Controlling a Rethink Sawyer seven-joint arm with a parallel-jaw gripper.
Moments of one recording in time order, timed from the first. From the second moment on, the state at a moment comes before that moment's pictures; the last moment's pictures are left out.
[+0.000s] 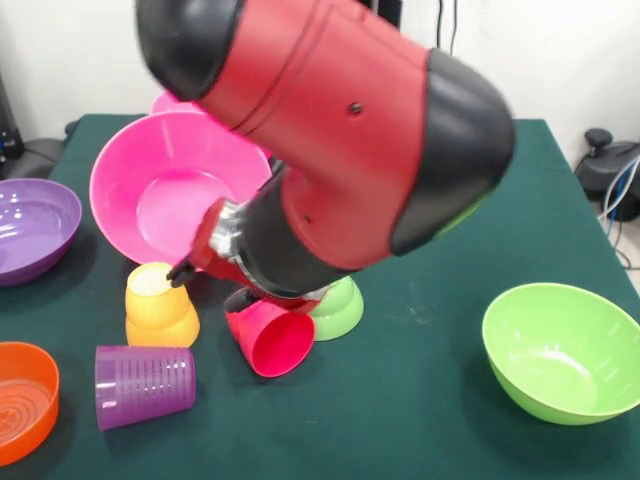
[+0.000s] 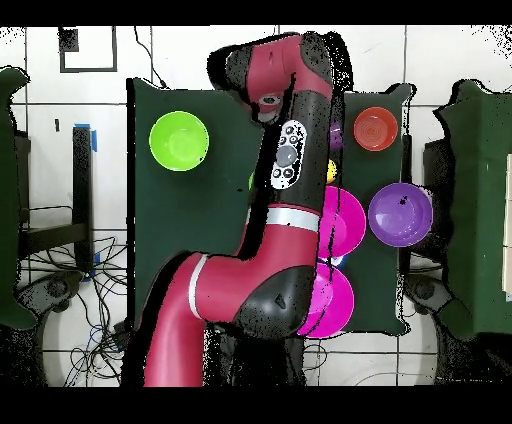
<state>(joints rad) -0.13 0.18 -0.50 0.09 -0.12 1.60 1.77</state>
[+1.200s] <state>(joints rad) -0.03 0.29 -0.55 0.08 -0.02 1.55 1.93</state>
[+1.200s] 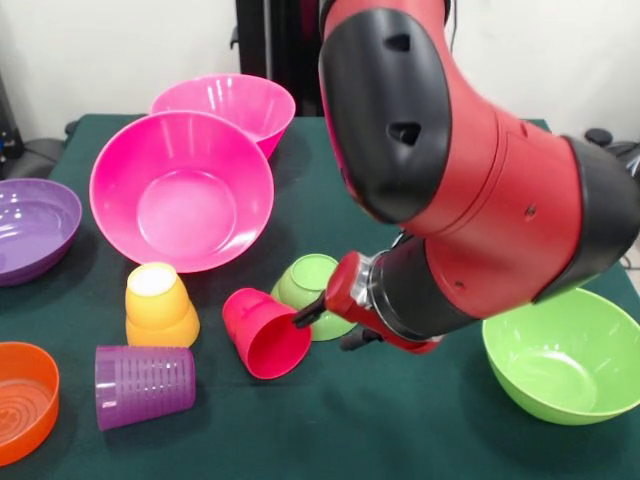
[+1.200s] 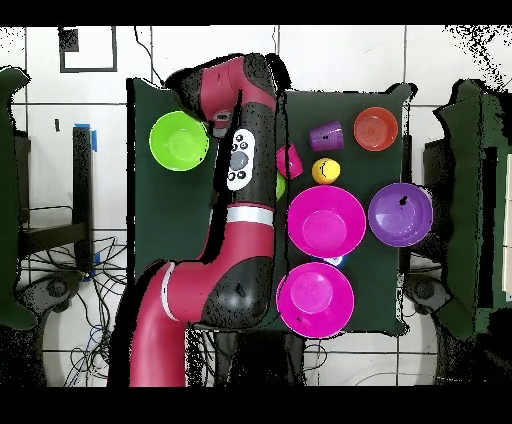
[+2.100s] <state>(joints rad) -0.03 0.31 -0.69 0.08 -0.02 1.55 1.93</state>
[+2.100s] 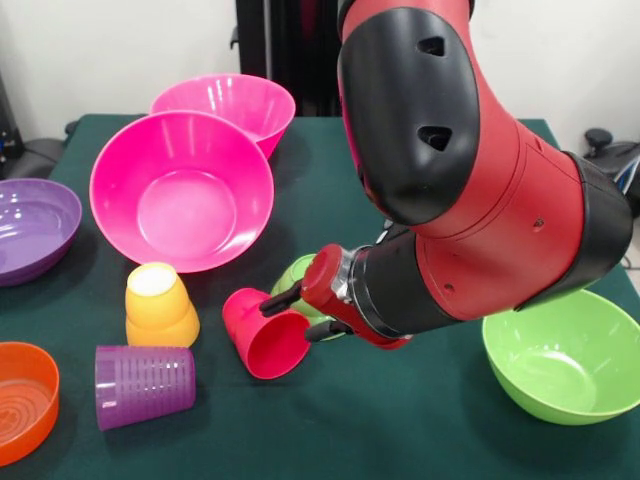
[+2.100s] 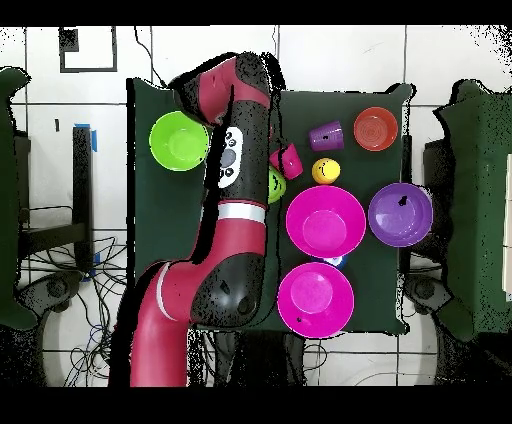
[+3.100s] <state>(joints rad) -0.05 0.35 -0.71 0.08 0.00 1.55 1.93</state>
